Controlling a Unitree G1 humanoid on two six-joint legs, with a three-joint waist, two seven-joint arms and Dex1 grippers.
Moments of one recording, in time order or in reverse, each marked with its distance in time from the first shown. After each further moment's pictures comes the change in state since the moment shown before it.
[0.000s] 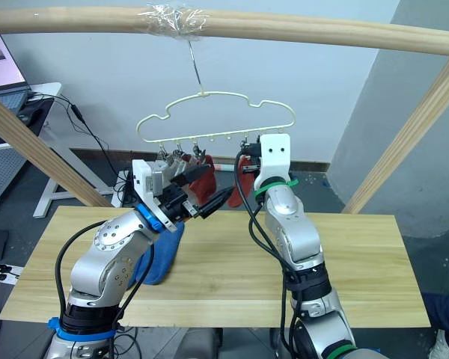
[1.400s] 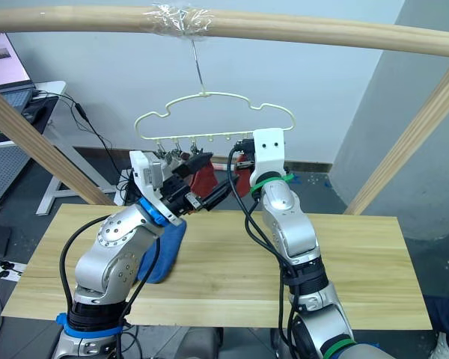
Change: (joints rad) left arm -0.035 -0.048 0.001 -0.049 -0.014 0.005 0.041; right arm -0.052 0.005 0.008 0.053 -0.030 -0.043 0.046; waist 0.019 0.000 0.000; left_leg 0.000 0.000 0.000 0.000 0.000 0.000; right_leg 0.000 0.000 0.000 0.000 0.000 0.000
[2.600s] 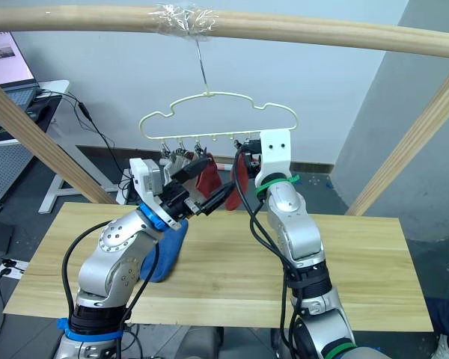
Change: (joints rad) left arm 0.027 -0.006 -0.012 0.049 0.018 -0.066 -0.022; right arm 0.024 -0.001 -0.021 -0.050 -0.011 0.021 0.021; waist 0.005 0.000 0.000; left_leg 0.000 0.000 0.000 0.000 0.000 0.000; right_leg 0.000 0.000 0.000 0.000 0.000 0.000
